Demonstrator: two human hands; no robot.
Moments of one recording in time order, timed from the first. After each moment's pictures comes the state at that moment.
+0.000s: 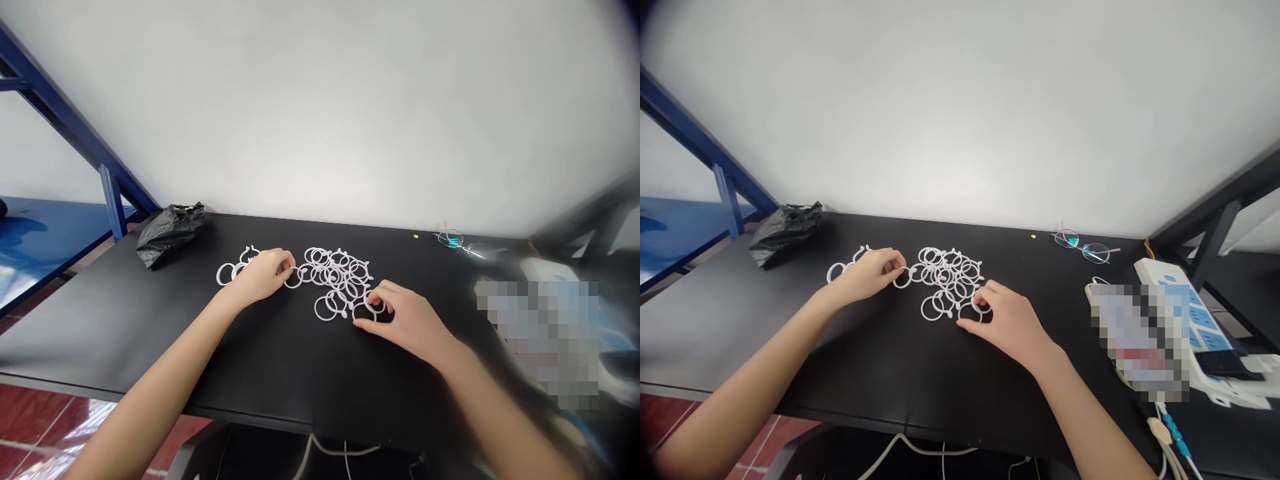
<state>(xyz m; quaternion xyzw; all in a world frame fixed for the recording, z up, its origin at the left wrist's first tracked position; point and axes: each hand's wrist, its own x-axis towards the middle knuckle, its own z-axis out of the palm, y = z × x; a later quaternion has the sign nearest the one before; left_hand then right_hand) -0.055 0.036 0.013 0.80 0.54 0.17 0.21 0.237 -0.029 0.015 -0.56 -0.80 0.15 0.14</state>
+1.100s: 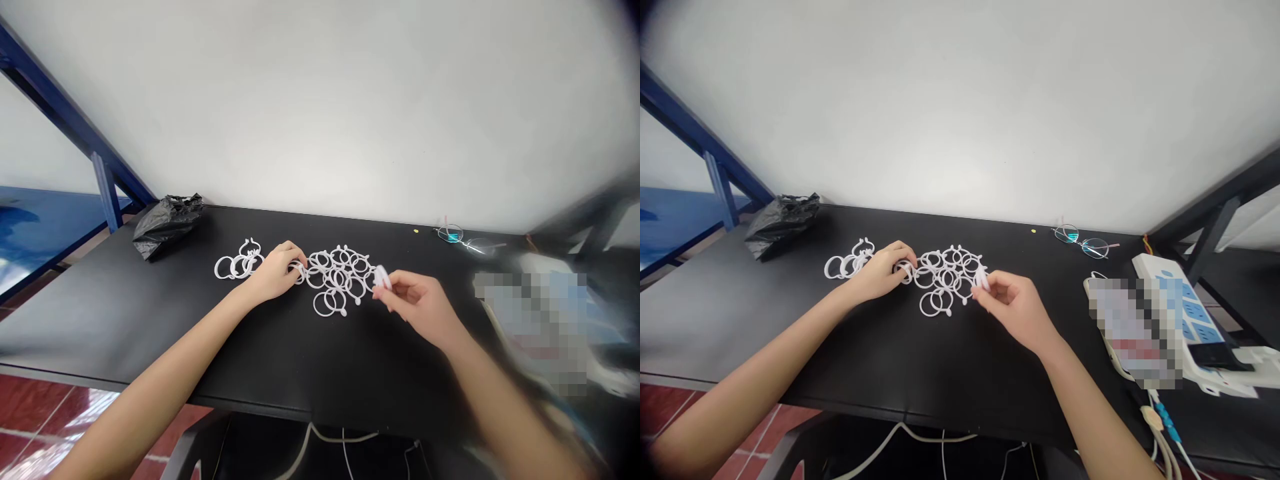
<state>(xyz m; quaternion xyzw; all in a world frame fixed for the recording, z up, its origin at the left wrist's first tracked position) -0.041 0.032 -0.005 0.82 0.49 0.23 0.21 0.239 -0.032 0.025 -0.53 -0.69 0.37 0.33</state>
